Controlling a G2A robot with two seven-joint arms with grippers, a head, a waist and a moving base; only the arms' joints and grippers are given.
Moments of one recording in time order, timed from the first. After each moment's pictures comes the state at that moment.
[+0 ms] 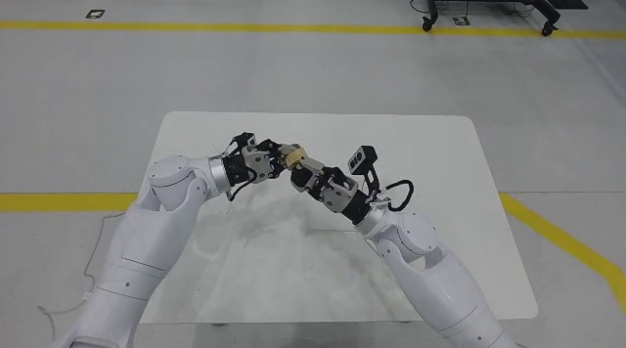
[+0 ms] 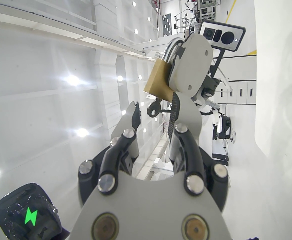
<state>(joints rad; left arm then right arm) 1.02 -1.15 -1.15 -1.39 -0.79 0.44 -0.87 -1.35 -1.31 1.05 -1.64 0.68 -0.07 0.49</state>
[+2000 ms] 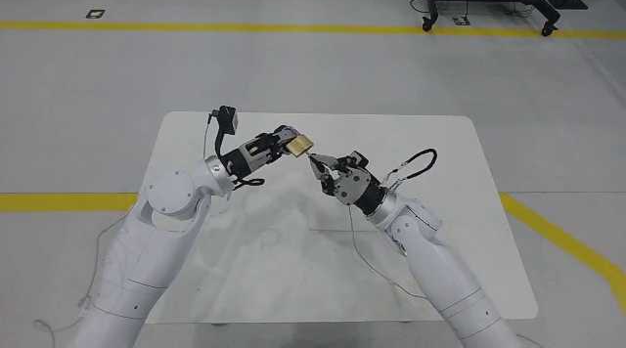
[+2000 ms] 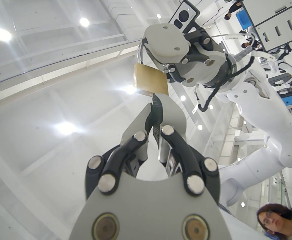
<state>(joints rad) 1.11 -1.13 -1.18 -1.56 -0.35 -0.01 -0.66 -1.29 -1.33 1.13 -1.51 1.16 0.21 0.69</state>
